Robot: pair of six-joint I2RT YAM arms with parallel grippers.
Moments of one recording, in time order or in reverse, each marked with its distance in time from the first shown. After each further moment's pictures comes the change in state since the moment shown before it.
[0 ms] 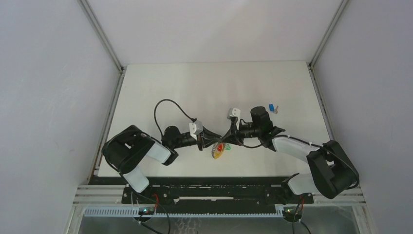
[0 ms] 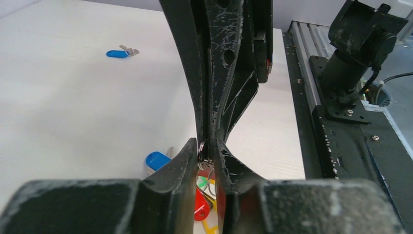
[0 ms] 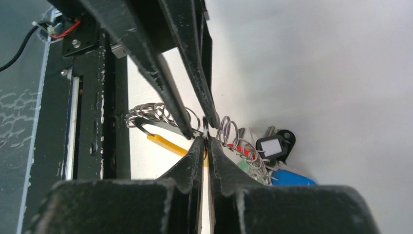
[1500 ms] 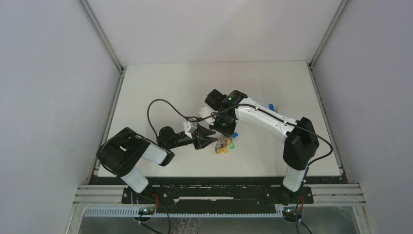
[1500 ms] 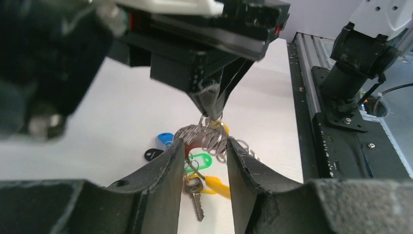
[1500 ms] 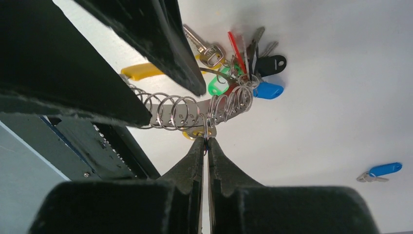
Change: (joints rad) left arm 0.059 -0.055 -0.044 0.025 -0.003 -0.054; right arm 0.311 0.423 1.033 -1.506 0.809 -0.262
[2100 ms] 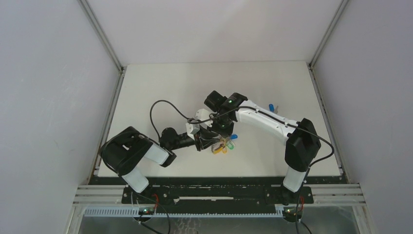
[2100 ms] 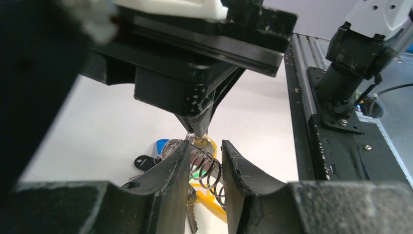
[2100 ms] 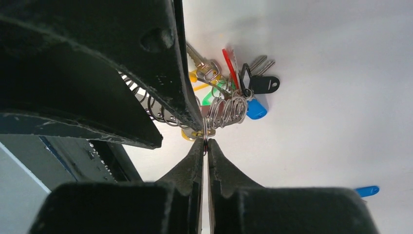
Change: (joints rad) left arm -0.042 0.029 0.008 0.016 -0.006 -0.010; right arm 0.026 -0.023 -0.042 0.073 -0.026 -0.083
